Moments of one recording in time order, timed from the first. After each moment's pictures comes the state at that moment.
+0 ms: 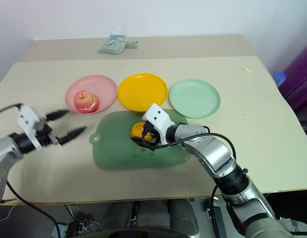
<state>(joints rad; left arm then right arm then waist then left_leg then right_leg) 0.13 0.77 0.34 -0.34 -0.49 0.32 -0.90 -0.50 -0.45 0.40 -0.36 0.36 0.83 0.54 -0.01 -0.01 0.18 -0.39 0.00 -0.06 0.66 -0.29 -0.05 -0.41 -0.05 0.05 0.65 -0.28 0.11</state>
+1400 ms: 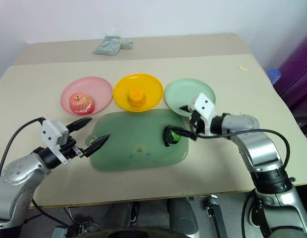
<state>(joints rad) 0.17 0.59 0.22 -0.53 -0.48 0.34 -0.71 -0.34 -0.71 0.07 -0.28 0.37 0.63 0.88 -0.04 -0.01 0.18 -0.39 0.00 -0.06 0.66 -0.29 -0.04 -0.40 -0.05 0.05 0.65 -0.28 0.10</state>
